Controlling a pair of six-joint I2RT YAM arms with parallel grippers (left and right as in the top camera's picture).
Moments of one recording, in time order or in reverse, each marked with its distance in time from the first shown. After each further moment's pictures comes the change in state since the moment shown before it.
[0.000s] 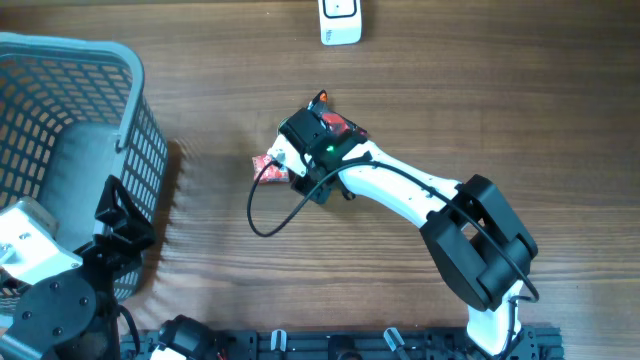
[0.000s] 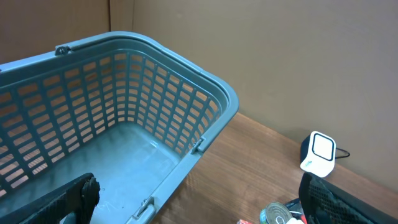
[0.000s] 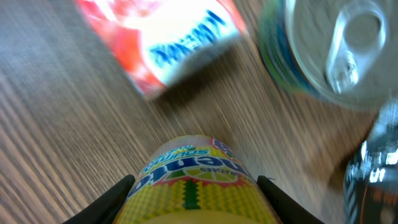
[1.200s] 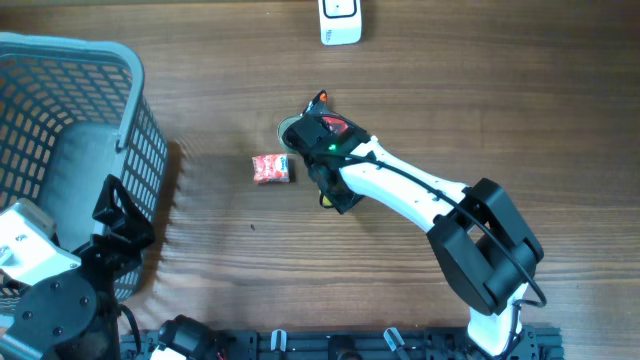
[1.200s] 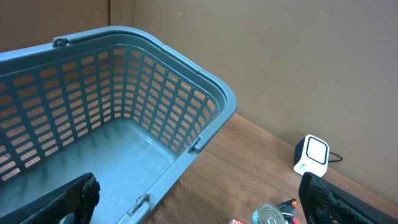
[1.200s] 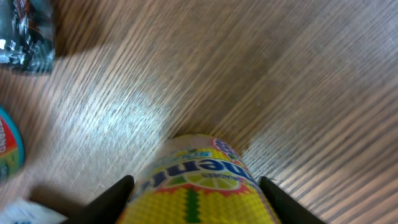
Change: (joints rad) left arm 0.000 0.000 0.000 -0.003 0.004 -0.049; right arm -0.001 -0.028 0.003 -0.227 0.107 1.988
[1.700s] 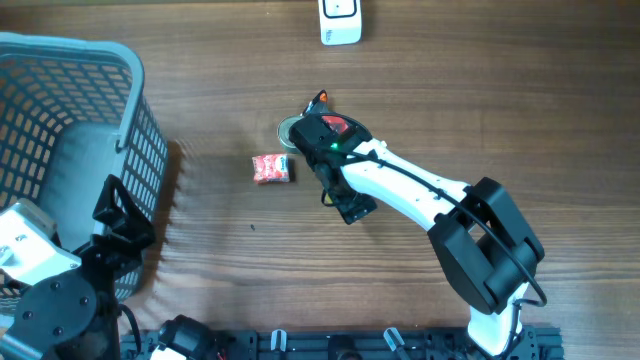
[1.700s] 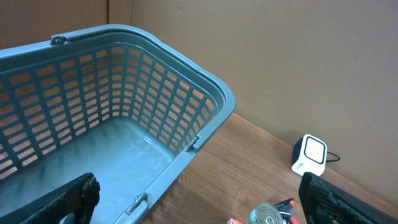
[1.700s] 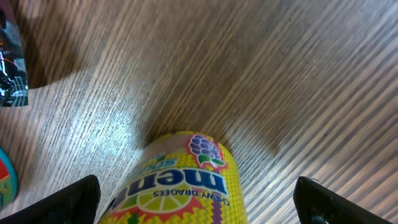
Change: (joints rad) left arm 0.000 0.000 0.000 -0.001 0.007 -0.008; right arm -0.008 0.000 0.000 -0.032 0.016 0.053
